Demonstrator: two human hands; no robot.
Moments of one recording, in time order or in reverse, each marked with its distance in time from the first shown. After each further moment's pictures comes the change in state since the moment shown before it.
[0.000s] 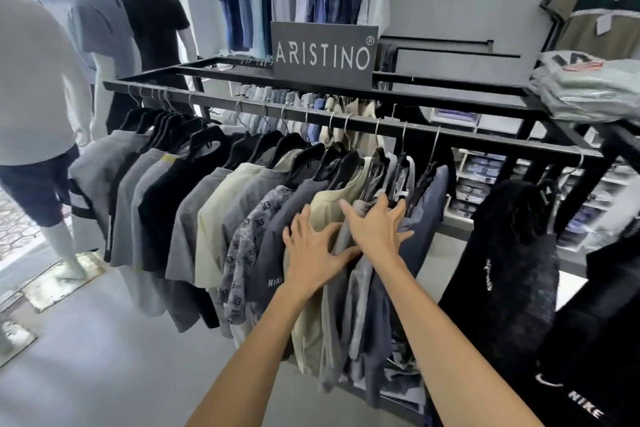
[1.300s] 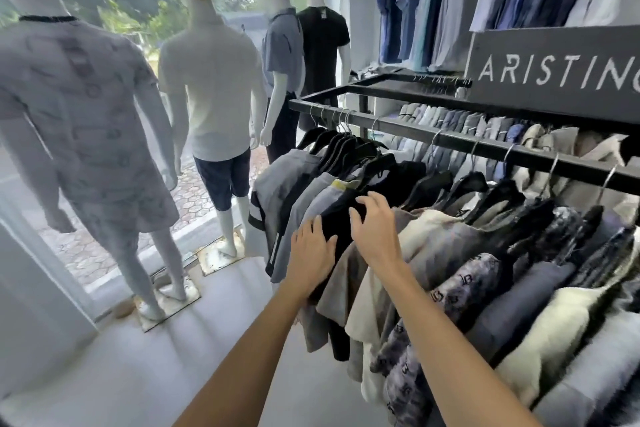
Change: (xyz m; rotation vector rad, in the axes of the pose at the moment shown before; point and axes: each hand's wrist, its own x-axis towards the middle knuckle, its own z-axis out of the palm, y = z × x) left_hand 0.059 -0.295 -0.143 0.172 0.138 -0.425; right_hand -0.011 -0.249 0.246 0.260 -0.170 -0.721
